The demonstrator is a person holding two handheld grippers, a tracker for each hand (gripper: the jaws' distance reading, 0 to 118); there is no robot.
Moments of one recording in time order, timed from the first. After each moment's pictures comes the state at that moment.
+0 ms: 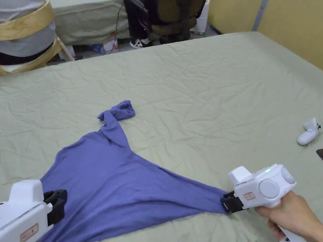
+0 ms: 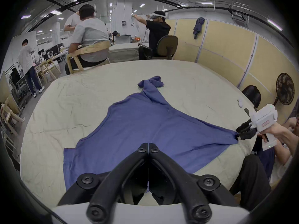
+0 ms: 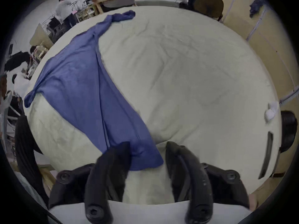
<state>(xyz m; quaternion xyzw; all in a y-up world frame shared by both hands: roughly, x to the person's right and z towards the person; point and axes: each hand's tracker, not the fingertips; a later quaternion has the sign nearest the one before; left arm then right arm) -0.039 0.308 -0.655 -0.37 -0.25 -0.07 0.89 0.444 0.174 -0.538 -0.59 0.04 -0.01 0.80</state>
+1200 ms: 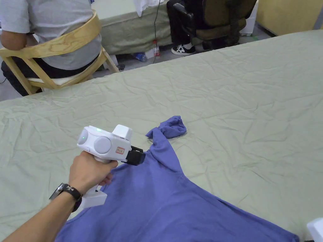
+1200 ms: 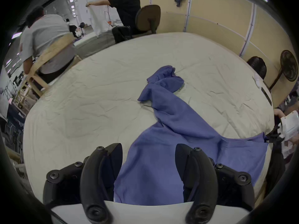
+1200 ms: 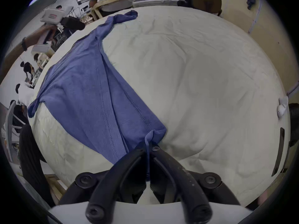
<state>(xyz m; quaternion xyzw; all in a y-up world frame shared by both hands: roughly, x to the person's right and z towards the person) 0.065 0.225 -0.969 -0.45 -0.34 -0.22 0.79 0.420 0.168 -0.551 -0.58 0.05 -0.04 0.82</state>
